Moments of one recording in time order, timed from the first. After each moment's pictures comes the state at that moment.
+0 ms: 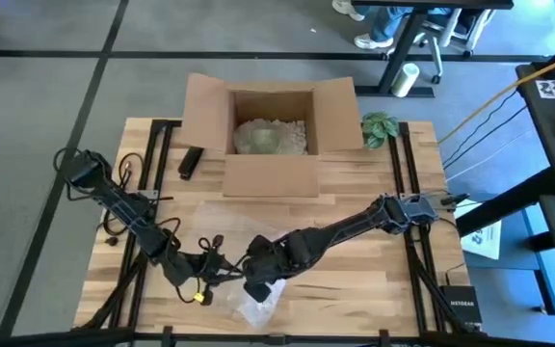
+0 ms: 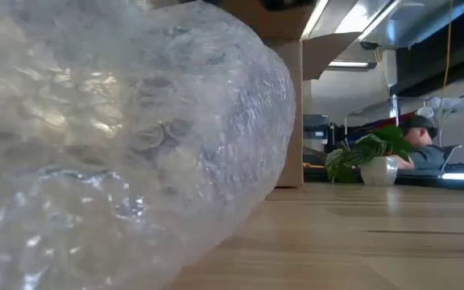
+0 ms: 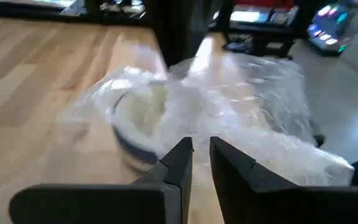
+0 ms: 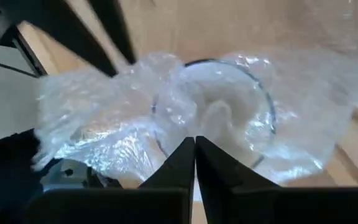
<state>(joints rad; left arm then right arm) -0.74 1.47 0.62 0.48 -0.60 -0.34 0.41 2.32 2.35 -1.26 0.05 1.07</state>
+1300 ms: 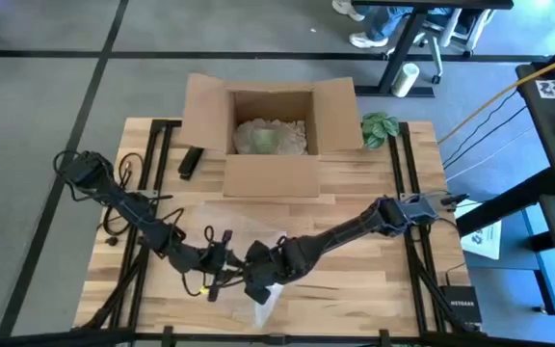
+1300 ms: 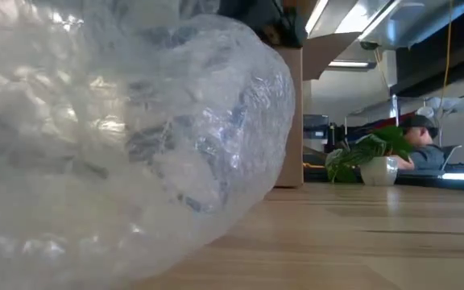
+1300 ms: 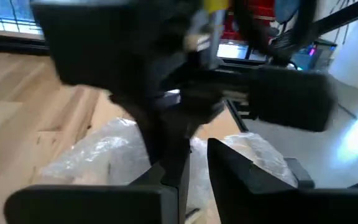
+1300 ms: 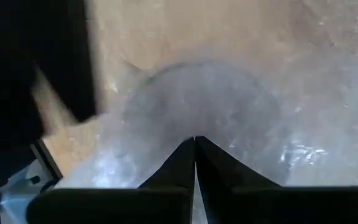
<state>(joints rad) -0.68 1.48 0.62 0.62 -0.50 -0.27 0.41 2.34 2.17 -1.06 0.08 0.99</state>
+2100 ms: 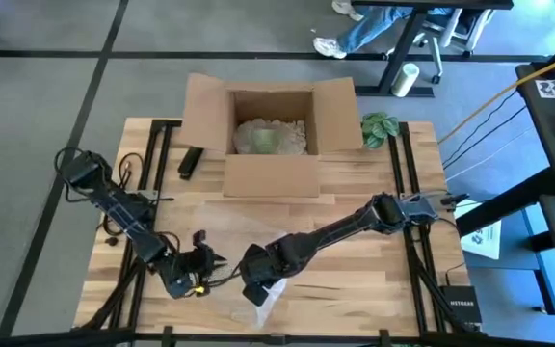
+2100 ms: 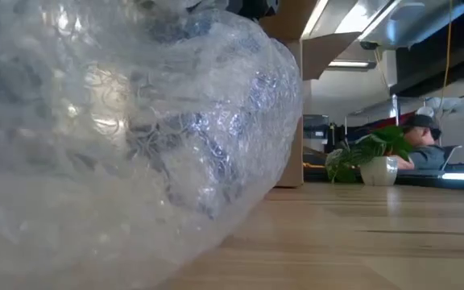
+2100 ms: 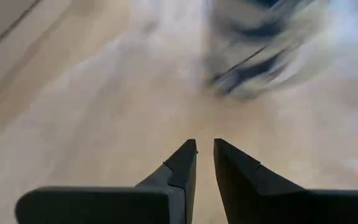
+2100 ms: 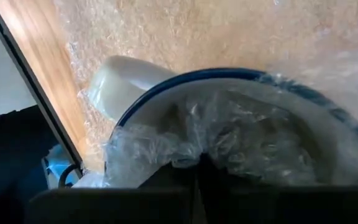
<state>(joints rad) -0.87 1.48 0.62 -0.18 -0.80 -0.89 0.39 2.35 2.06 -0.89 -0.09 0.99</state>
